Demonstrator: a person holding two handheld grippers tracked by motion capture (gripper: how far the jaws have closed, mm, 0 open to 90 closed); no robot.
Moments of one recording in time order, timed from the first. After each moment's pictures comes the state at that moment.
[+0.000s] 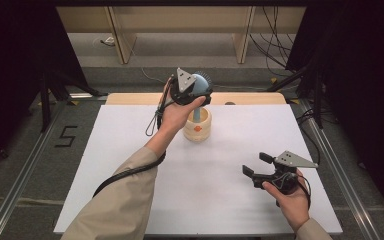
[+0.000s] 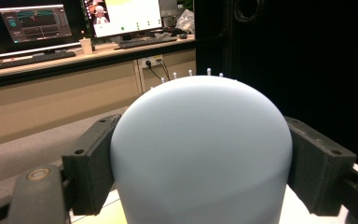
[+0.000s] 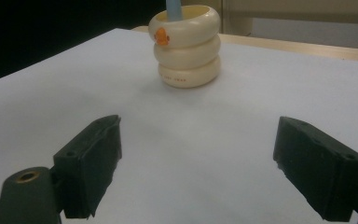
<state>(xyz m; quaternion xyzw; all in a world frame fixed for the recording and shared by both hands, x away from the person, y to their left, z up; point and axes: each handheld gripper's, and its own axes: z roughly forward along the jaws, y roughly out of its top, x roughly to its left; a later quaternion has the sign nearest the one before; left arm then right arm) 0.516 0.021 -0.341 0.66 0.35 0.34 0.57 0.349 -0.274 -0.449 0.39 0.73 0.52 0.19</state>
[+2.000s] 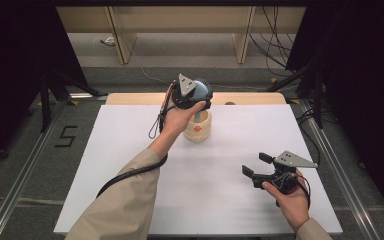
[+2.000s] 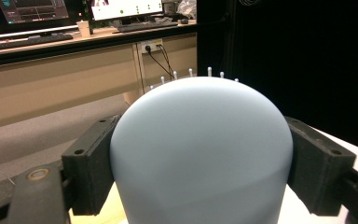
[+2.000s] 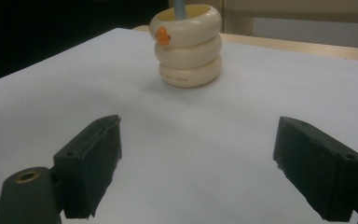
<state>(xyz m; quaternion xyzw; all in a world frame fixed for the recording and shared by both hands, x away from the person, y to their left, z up) 0.524 0.018 -0.365 0.67 0.37 0.32 0.55 0.349 -0.274 -0.449 0.39 0.73 0.52 0.19</state>
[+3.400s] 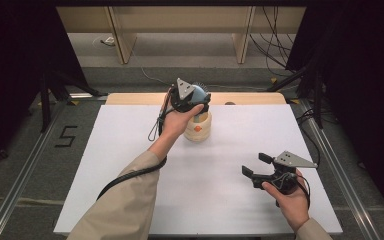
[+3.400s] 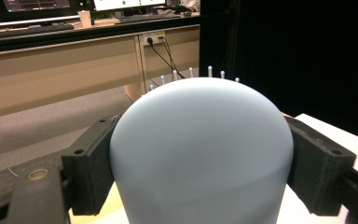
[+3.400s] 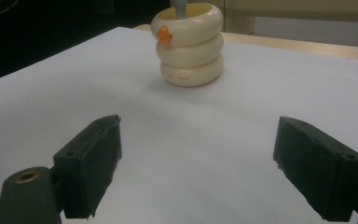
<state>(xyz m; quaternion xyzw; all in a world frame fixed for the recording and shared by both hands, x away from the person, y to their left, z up) 0.526 0.024 -0.380 0.67 0.38 0.32 0.55 0.349 -0.273 -0.450 0.39 0.73 0.52 0.19</state>
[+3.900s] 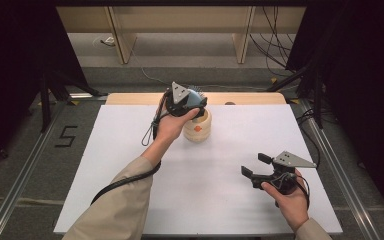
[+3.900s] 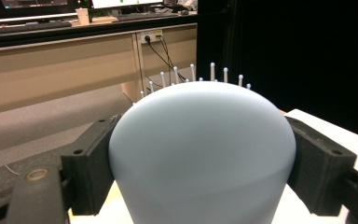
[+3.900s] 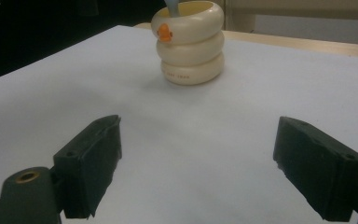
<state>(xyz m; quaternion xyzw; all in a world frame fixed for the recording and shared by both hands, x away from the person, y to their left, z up) 0.510 0.038 -0.381 0.68 0.38 0.31 0.55 0.349 -0.272 -0.450 0.39 0.74 0.52 0.18</state>
